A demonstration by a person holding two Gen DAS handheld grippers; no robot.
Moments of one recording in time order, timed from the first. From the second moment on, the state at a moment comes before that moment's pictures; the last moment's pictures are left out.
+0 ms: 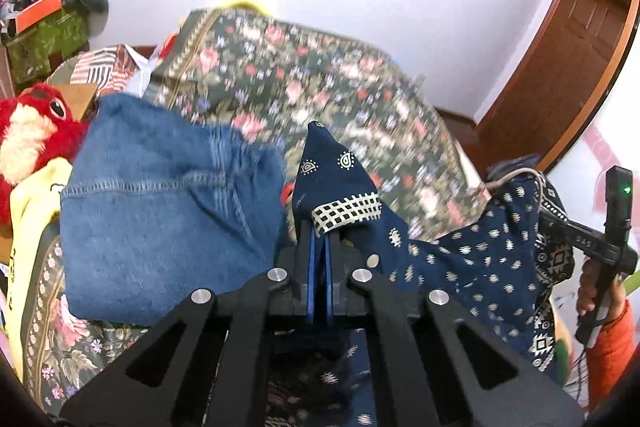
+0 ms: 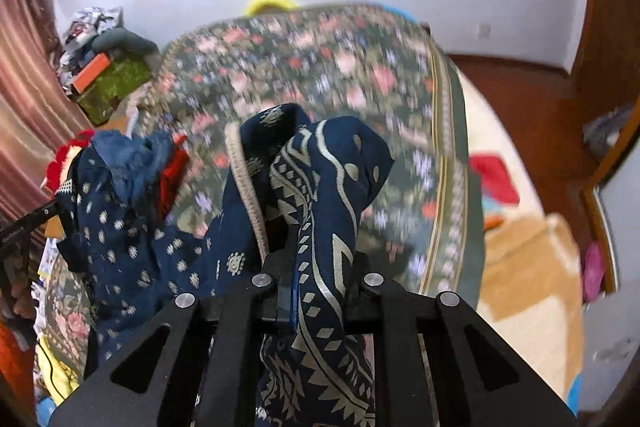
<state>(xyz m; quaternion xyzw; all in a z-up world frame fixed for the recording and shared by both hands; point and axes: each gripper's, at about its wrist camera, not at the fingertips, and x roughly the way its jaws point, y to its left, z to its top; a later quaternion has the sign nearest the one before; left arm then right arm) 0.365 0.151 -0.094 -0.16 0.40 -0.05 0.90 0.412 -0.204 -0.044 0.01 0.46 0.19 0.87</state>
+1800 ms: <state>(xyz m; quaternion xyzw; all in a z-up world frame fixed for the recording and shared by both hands) 0.307 0.113 -0.046 0.02 0.38 0.03 0.92 0.314 -0.215 0.018 -0.06 0.37 0.15 0.92</state>
